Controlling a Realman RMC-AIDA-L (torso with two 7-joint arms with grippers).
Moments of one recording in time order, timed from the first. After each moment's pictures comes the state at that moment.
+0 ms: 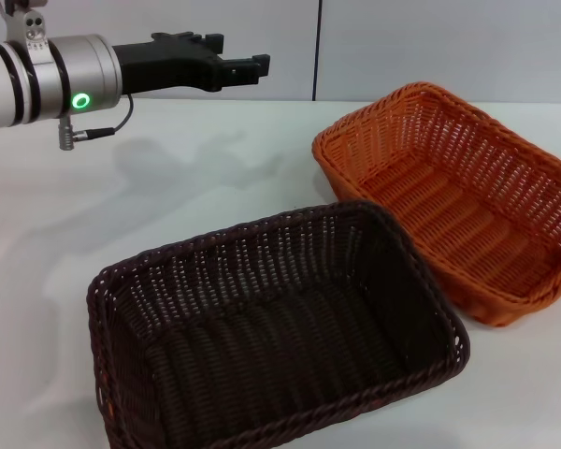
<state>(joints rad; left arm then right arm) -0.80 -2.05 -2.31 -0.71 1.91 -1.02 1.43 0.74 1.75 -0.37 -0.55 -2.64 -1.56 2.60</state>
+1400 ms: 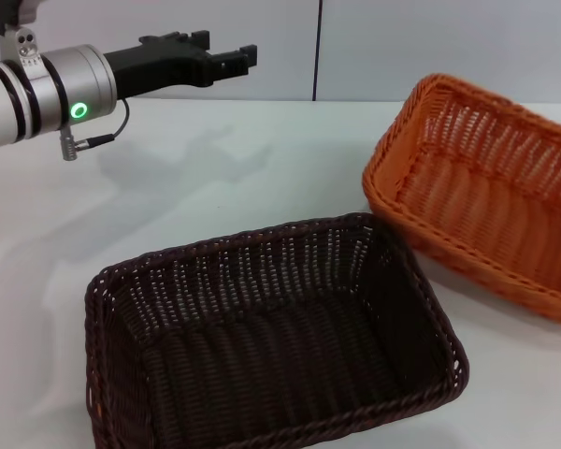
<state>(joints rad) -0.78 -2.05 -2.31 -0.64 1.80 -0.96 1.52 0.66 1.80 -0.37 -0.63 -2.59 -1.28 2.53</state>
